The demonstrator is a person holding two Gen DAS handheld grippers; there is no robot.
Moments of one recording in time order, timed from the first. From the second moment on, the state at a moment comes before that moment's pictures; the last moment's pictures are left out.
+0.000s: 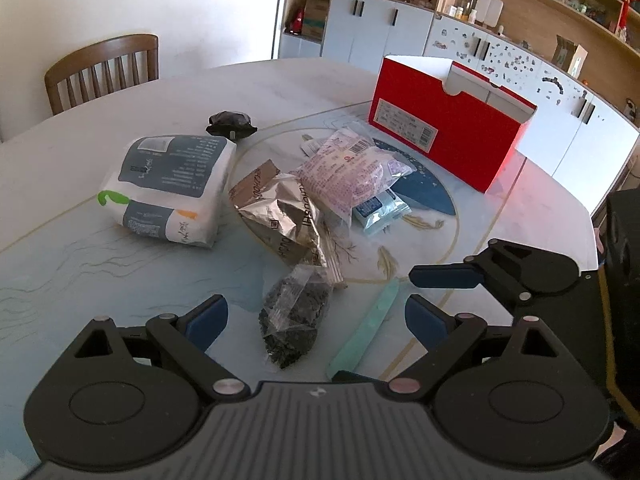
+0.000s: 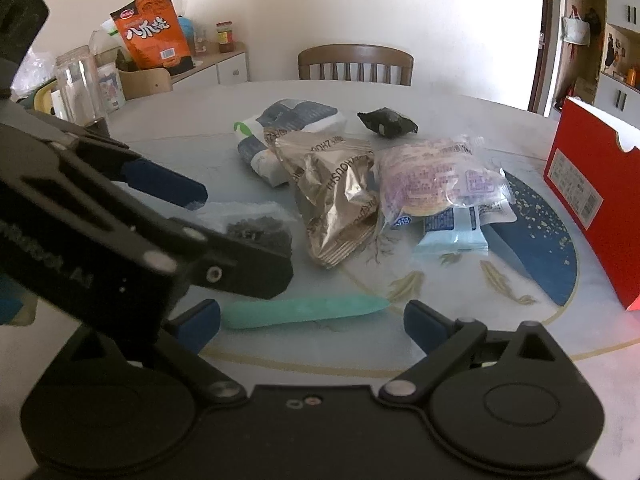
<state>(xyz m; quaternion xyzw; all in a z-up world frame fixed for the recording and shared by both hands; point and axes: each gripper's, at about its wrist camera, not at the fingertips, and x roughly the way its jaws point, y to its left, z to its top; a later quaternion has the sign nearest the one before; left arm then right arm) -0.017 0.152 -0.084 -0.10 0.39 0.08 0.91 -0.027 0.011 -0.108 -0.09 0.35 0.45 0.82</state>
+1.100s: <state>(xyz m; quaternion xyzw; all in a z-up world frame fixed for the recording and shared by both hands) 0.000 0.162 -0.105 -0.11 0.40 0.08 0.91 -0.025 0.018 -0.113 -0.10 0.32 0.46 0.82</state>
